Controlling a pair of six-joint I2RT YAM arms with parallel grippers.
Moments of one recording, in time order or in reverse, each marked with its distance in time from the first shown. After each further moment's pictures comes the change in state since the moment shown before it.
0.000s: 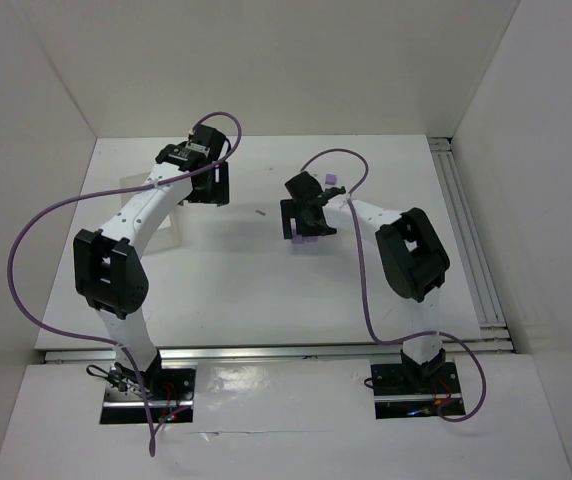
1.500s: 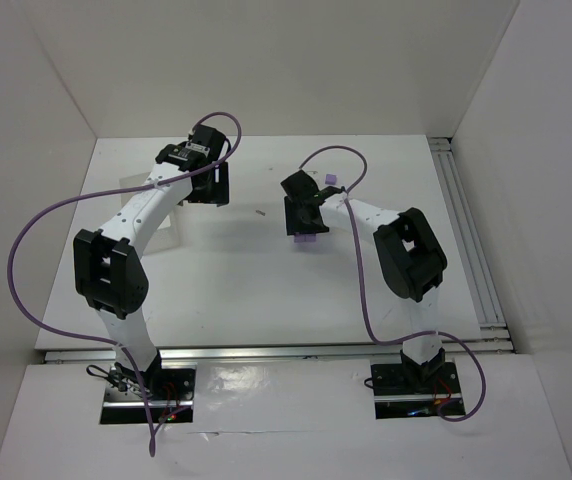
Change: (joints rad) left arm 0.000 0.000 0.000 -0.002 -0.001 0.000; right arm 0.017 0.013 0.032 -0.004 0.064 0.033
